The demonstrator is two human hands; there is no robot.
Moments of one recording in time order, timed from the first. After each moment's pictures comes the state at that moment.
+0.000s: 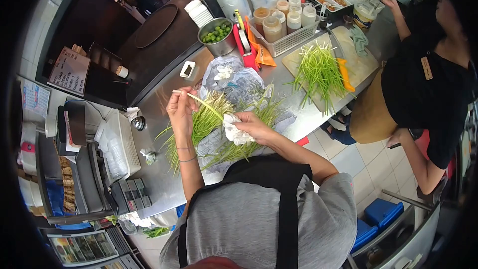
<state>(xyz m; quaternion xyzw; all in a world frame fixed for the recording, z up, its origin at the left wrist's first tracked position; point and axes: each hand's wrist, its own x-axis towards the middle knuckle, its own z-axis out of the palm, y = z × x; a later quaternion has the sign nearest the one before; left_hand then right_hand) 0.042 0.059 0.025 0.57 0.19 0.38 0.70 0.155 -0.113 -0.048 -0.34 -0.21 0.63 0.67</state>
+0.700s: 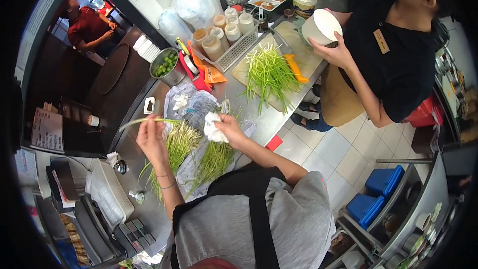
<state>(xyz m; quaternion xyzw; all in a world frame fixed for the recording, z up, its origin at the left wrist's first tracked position) 0.079 0.032 0.040 0.60 0.20 0.42 0.65 0.188 -0.126 -0.075 -0.35 -0.08 0.45 0.82</state>
